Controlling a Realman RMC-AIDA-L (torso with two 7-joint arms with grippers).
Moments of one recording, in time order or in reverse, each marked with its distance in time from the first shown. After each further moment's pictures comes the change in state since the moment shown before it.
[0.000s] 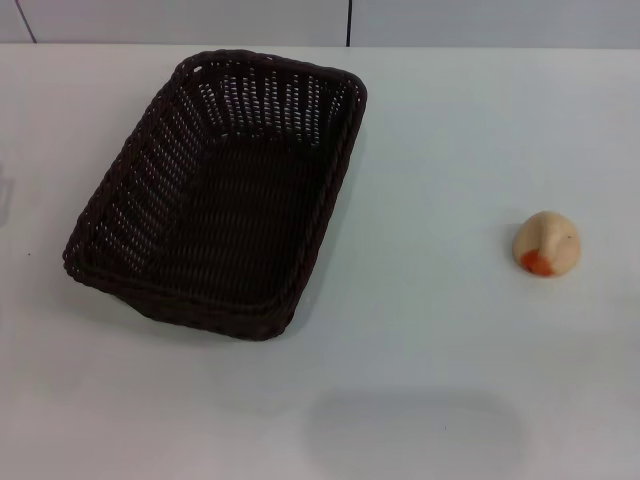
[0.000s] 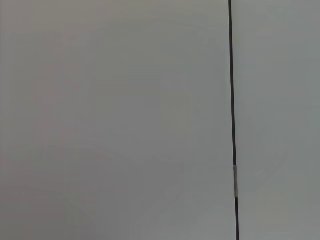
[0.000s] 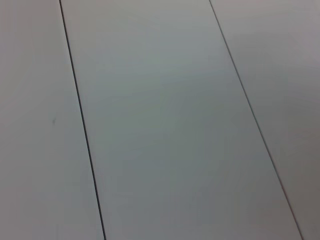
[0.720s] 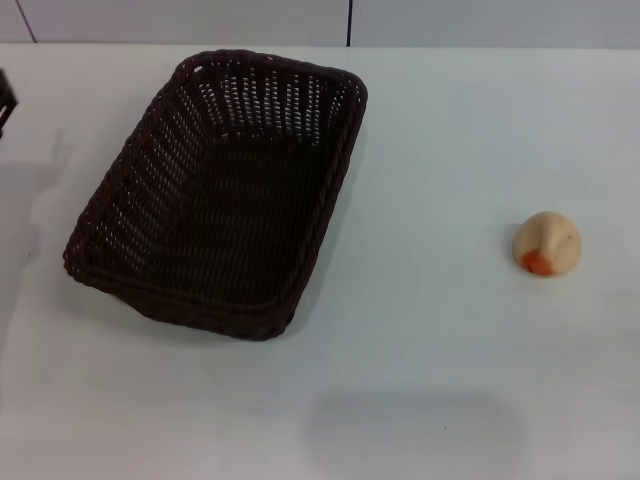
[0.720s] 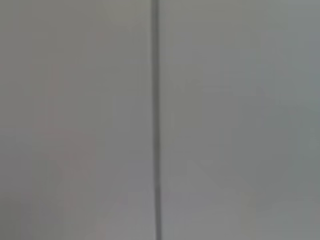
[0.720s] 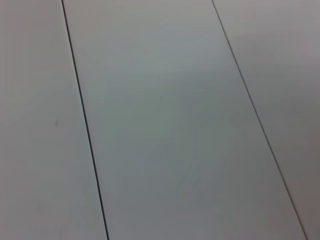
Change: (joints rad) left arm 0.063 0.096 0.040 -0.455 0.114 -0.517 0.008; right arm 0.010 -0.002 0.000 0.000 0.000 0.003 0.000
